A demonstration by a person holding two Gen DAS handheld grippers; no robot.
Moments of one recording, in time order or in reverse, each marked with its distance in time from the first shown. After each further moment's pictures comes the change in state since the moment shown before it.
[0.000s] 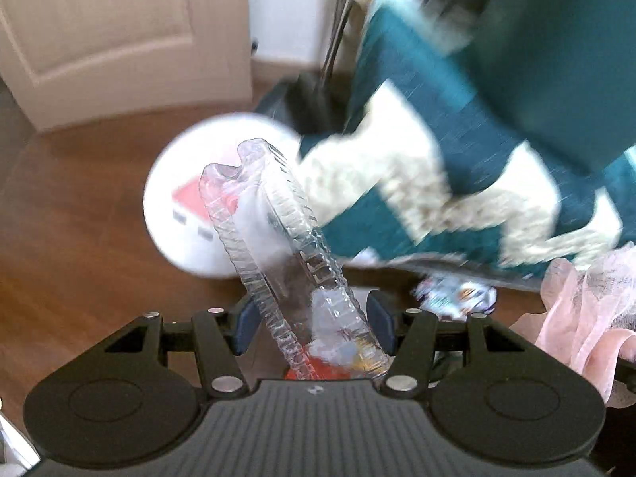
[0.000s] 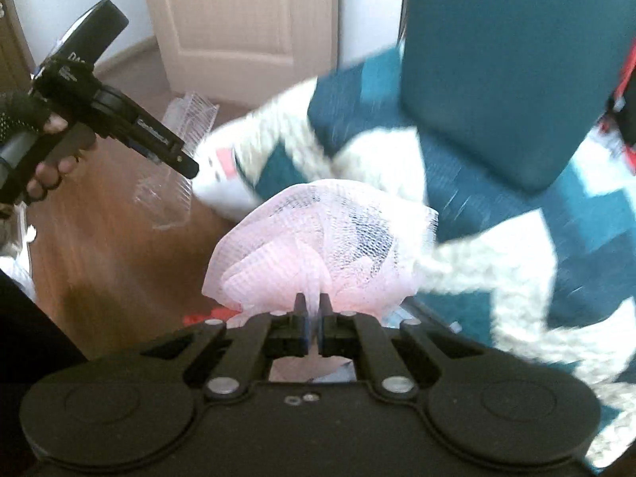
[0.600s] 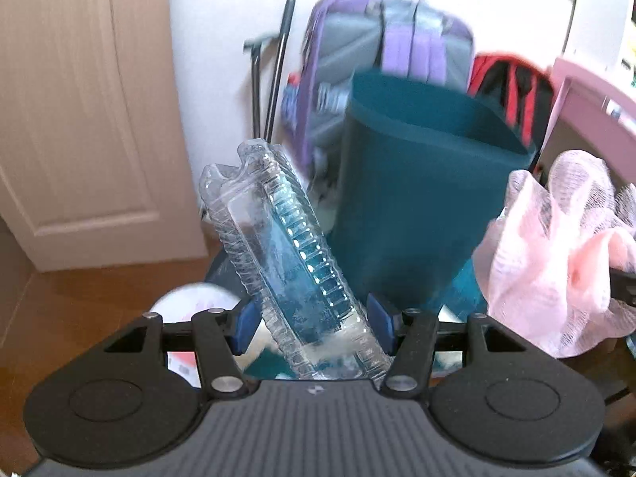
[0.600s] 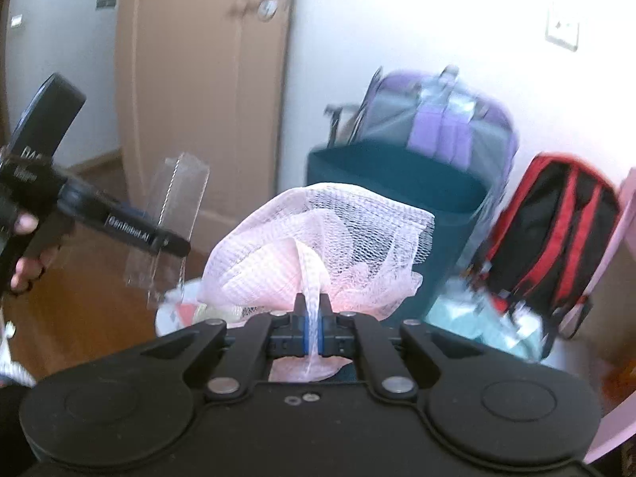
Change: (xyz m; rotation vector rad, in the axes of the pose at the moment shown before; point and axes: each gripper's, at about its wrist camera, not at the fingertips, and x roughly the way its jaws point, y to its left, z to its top) left arm -0.214 -0.113 0.056 0.136 -0.345 -0.073; right arm -0.201 -0.044 0.100 0.005 -0.360 -0.179
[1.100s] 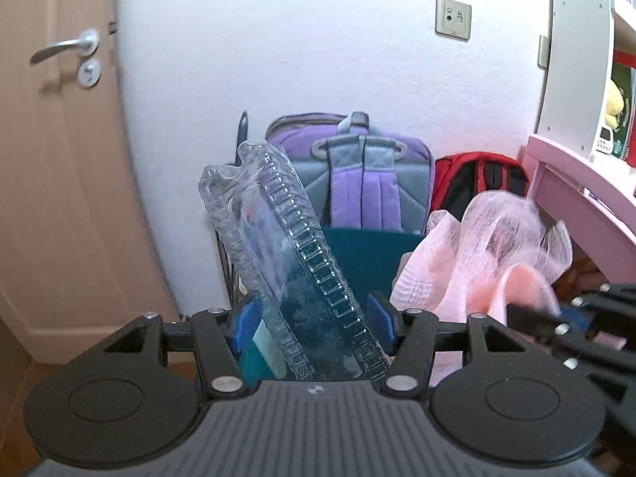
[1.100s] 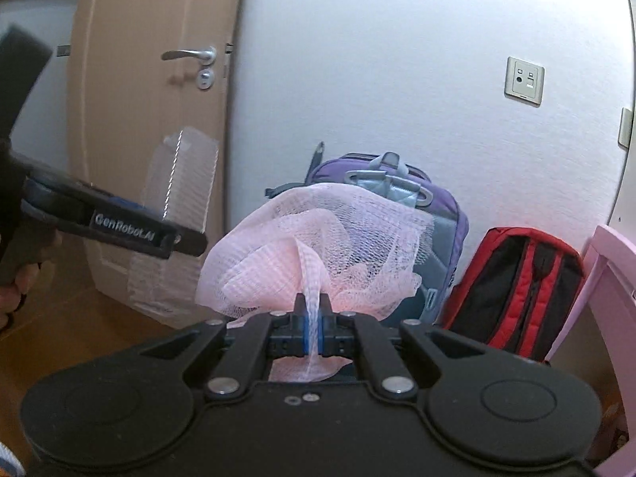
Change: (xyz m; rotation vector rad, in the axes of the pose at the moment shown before) left arm -0.019 -0.077 0.148 0.073 -0.190 -0.007; right arm 0.038 -0.064 0.103 0.057 -0.090 -0.094
